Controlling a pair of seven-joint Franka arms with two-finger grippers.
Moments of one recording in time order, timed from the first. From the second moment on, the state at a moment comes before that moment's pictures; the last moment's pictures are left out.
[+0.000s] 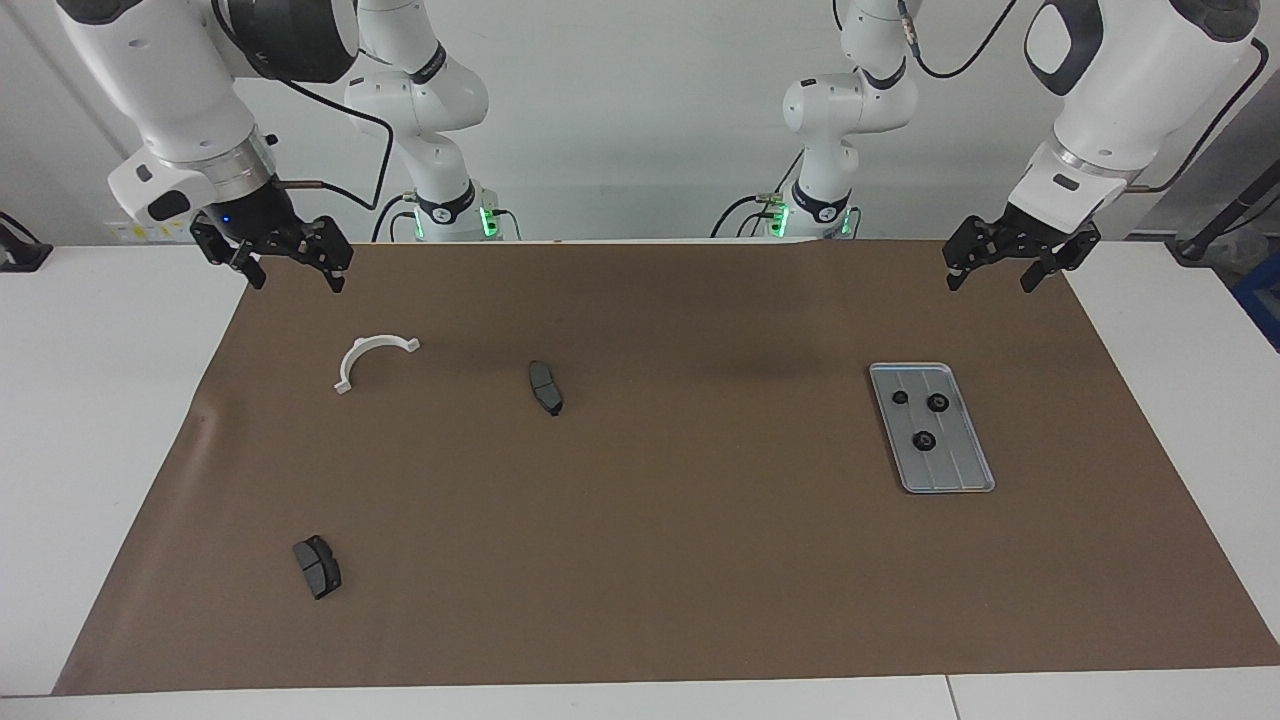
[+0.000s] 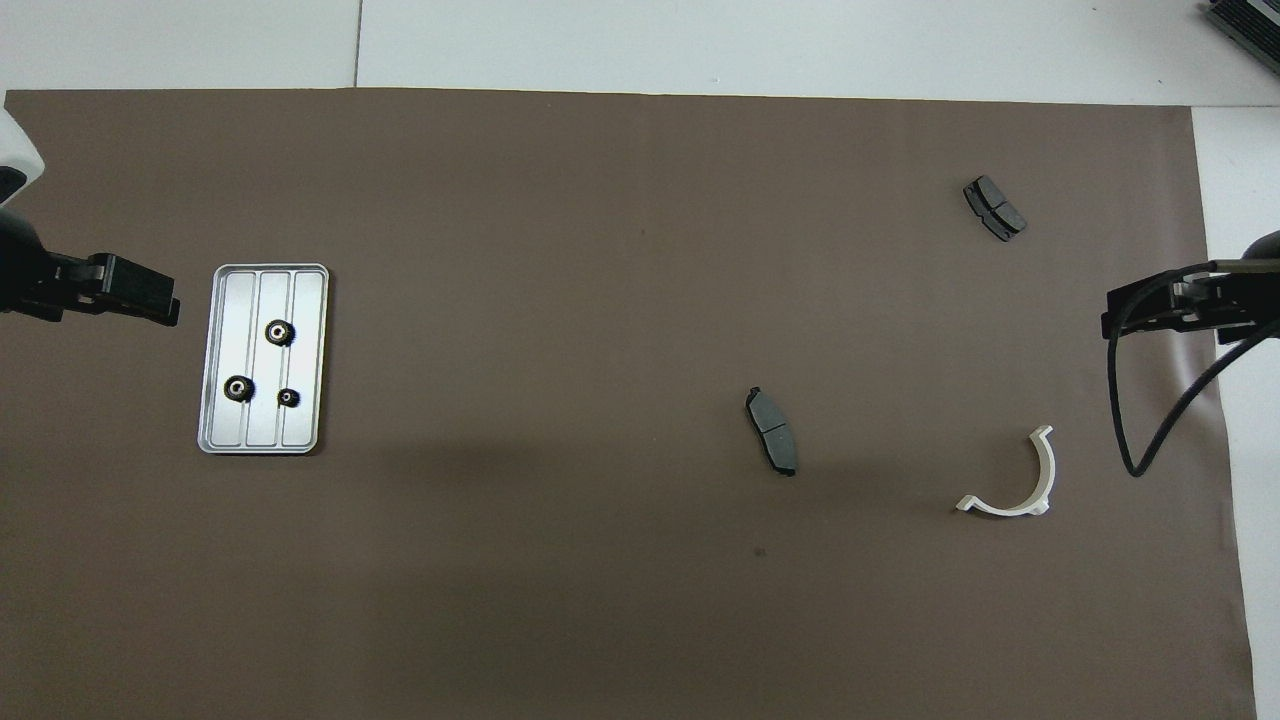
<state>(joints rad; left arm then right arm) 0.01 0.05 -0.08 -1.52 0.00 1.54 0.03 0.12 0.01 -0.15 -1.59 -0.03 1.57 0.05</state>
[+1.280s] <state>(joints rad) 0.02 0.04 -0.07 -1.53 0.00 1.56 -0.02 0.12 0.01 -0.15 -1.59 -0.03 1.57 0.05</state>
